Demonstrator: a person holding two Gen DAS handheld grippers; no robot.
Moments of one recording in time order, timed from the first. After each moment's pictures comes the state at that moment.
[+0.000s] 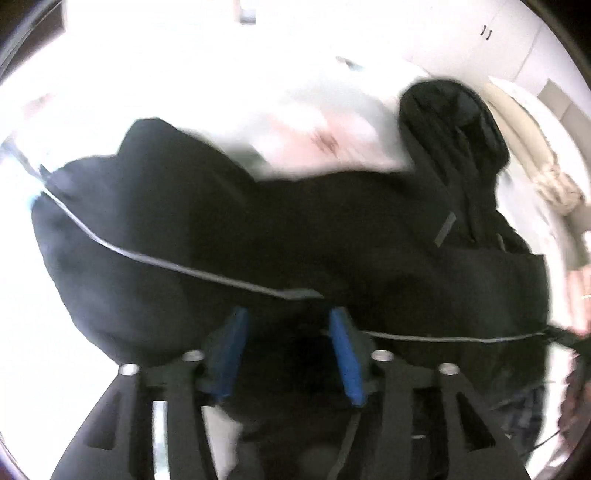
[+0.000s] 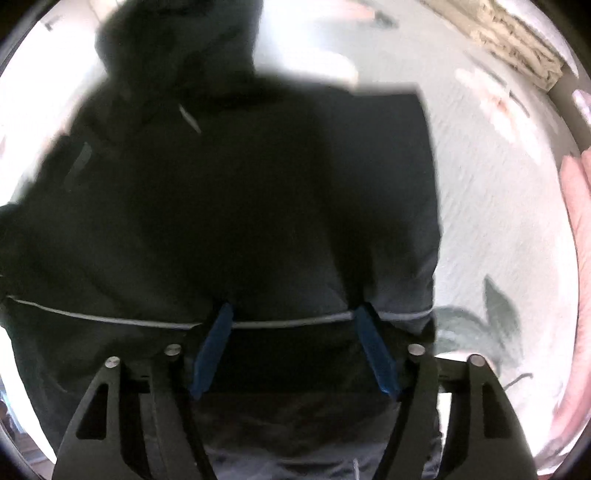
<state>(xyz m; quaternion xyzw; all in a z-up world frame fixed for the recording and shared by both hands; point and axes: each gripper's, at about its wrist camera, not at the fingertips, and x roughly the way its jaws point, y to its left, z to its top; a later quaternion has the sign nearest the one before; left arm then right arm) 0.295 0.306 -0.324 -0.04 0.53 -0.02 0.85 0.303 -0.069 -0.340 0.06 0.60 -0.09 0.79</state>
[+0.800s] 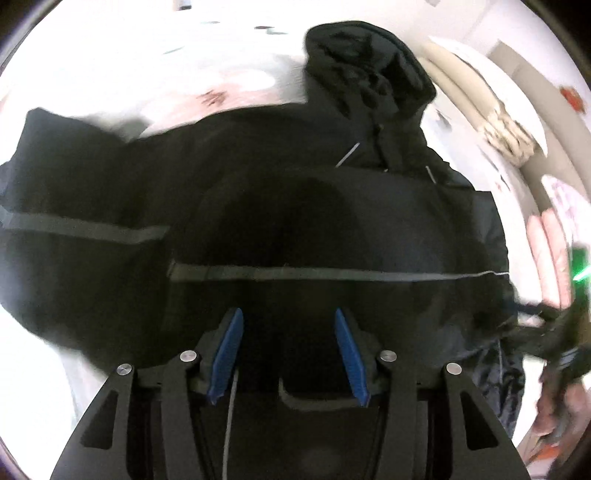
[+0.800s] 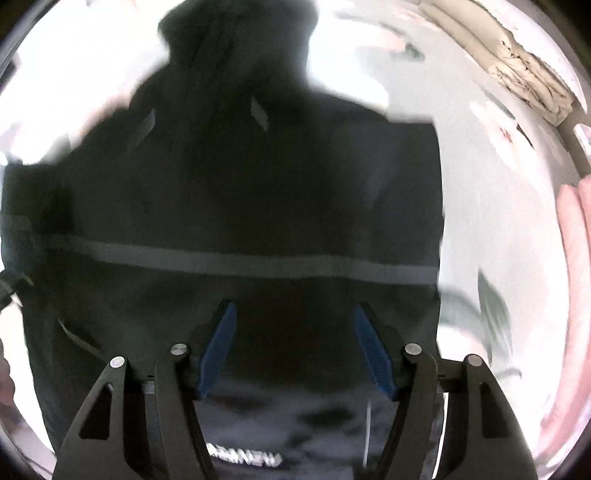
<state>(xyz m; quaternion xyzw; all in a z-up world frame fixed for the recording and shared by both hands) 0.269 0.231 -0.350 -0.06 0.57 -0.14 0.80 0.246 -0.030 -0.360 0.00 0.65 -0.06 0.75</state>
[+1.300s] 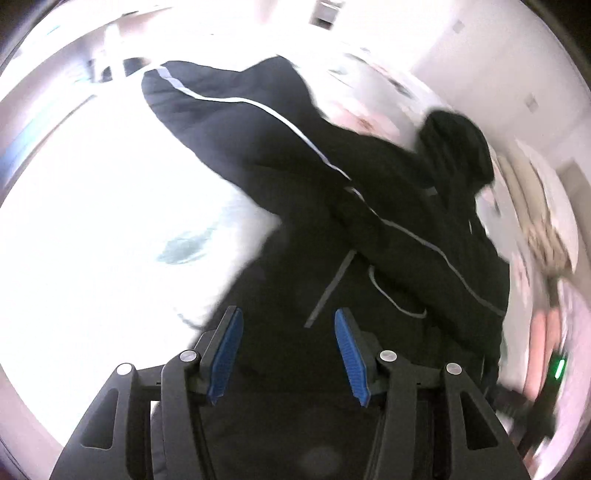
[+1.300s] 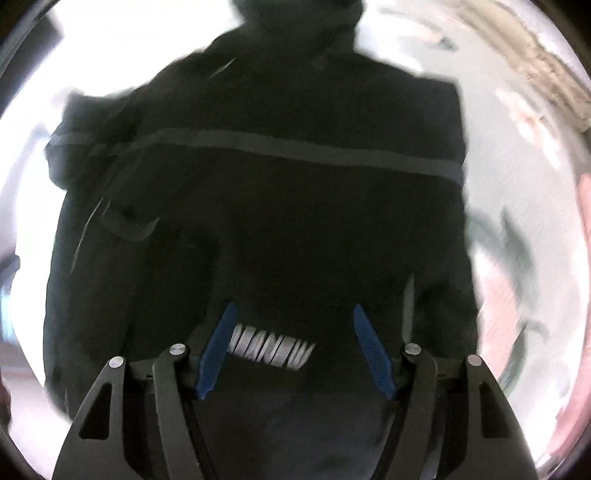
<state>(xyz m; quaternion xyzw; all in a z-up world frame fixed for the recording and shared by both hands) 0.098 0.357 -0.290 -0.21 0.53 0.05 0.82 0.124 0.012 -0.319 0.03 0.63 0.06 0.77</state>
